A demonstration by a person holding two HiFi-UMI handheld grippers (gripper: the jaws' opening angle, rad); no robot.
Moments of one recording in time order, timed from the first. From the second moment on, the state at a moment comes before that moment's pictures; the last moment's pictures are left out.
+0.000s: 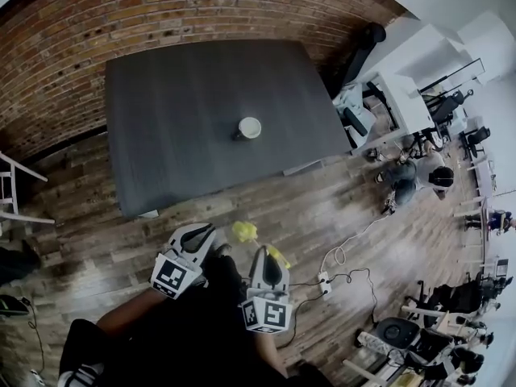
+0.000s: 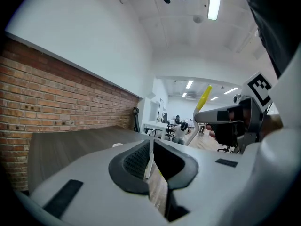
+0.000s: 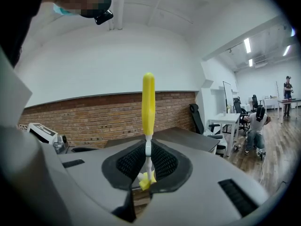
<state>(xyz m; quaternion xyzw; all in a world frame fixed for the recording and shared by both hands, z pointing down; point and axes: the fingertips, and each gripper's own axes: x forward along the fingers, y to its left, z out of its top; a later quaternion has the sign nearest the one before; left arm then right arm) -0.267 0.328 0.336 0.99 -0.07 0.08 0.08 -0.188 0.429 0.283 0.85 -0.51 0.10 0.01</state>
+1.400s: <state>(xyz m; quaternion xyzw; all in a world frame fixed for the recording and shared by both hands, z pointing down) -0.032 0.176 0.418 0.96 -0.21 0.17 0.10 0.105 0.254 0.321 0.78 -0.61 0.13 0.00</state>
